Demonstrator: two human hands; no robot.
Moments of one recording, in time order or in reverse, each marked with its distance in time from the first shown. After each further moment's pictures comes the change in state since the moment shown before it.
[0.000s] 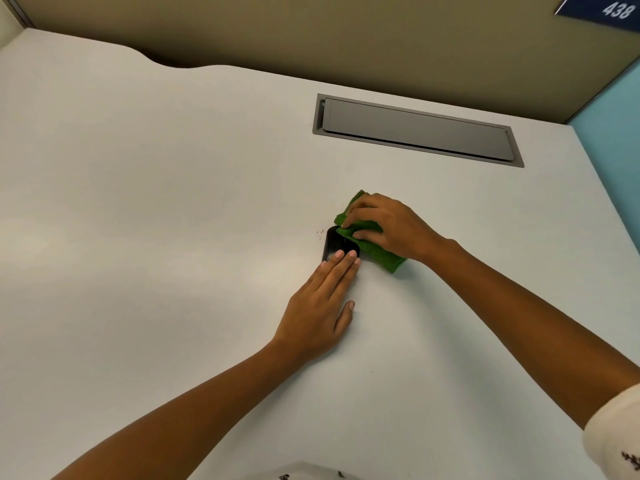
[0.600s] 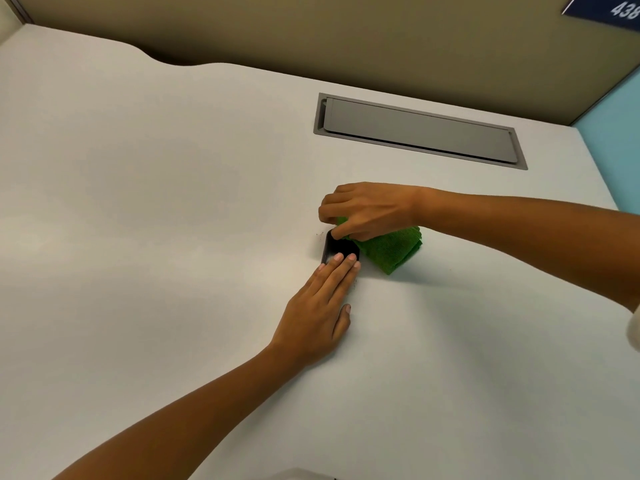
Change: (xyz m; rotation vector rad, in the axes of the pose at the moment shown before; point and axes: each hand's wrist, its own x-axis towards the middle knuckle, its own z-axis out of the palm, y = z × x) left_hand 0.001 0.003 -0.005 -0.055 -0.022 -0.009; right_hand 0.061 -0.004 -0.031 -0.629 -0.224 -0.926
